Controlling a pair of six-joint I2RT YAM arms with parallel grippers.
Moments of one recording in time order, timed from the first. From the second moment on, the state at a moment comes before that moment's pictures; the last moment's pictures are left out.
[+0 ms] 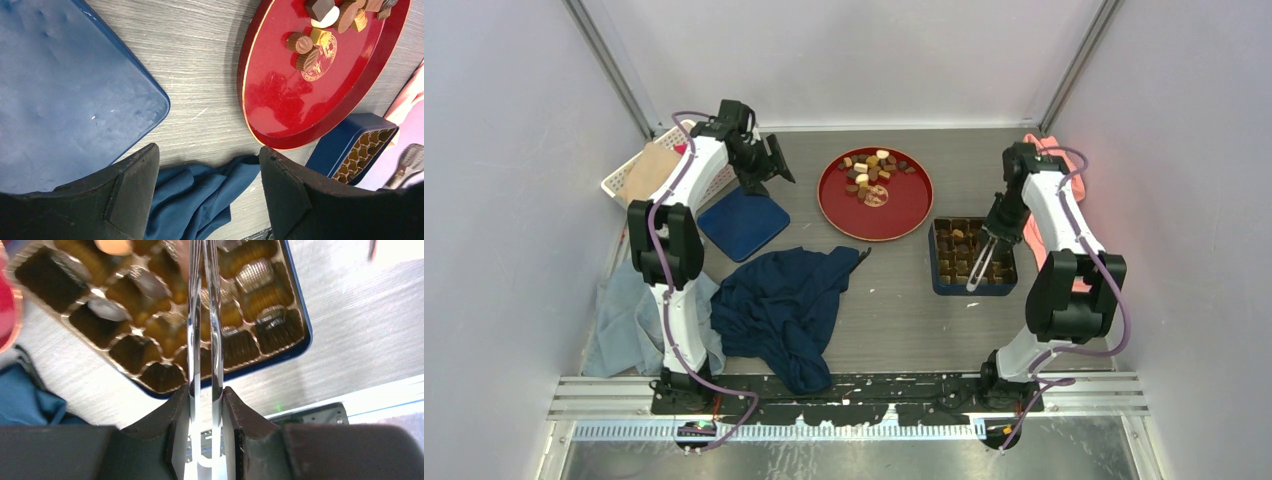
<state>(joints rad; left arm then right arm) -0.16 2.09 1.91 -0.90 0.31 -0.55 -0.08 1.63 1.36 -1.20 0.02 0.44</state>
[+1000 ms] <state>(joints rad) -0.12 2.07 1.89 -0.90 0.31 -0.53 0.39 2.32 2.21 -1.31 -0.07 0.46</state>
